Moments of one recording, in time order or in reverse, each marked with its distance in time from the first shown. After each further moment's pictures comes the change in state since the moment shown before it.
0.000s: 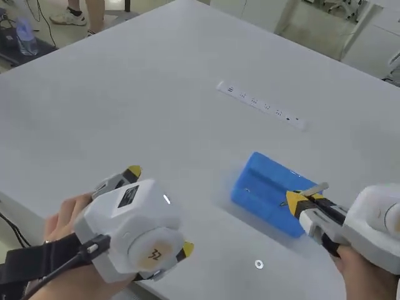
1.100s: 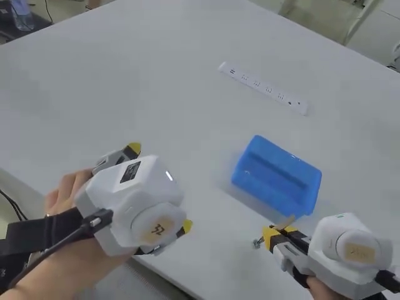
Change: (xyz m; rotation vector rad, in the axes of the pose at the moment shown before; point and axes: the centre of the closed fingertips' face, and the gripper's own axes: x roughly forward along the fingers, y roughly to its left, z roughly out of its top) left arm 0.000 0.001 -0.001 0.009 0.004 0.006; right arm 0.005 0.020 -0.093 -0.026 0.221 0.031
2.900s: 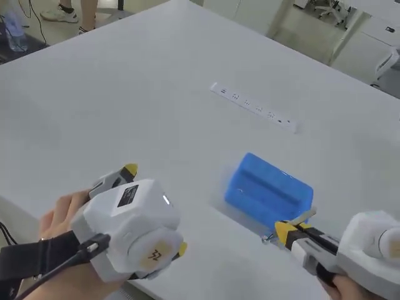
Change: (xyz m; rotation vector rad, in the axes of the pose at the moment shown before) left arm 0.000 -0.004 0.000 0.027 0.001 -0.010; right arm -0.032 -0.018 0.064 0.058 -0.137 0.018
